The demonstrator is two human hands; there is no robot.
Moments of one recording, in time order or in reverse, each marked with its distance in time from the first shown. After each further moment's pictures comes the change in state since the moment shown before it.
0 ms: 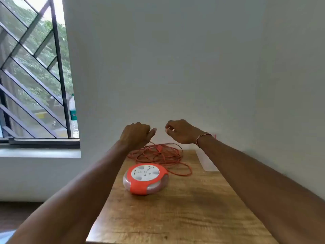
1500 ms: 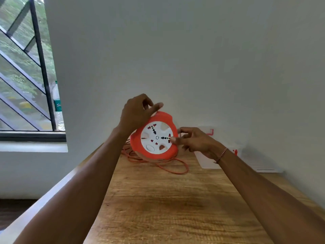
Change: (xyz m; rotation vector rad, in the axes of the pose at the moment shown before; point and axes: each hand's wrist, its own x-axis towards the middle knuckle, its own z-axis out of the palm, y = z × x) left_hand 0.054 0.007 0.003 -0.602 0.300 -0.165; right_hand -0.046 0.042 0.019 0.850 -0.112 0.310
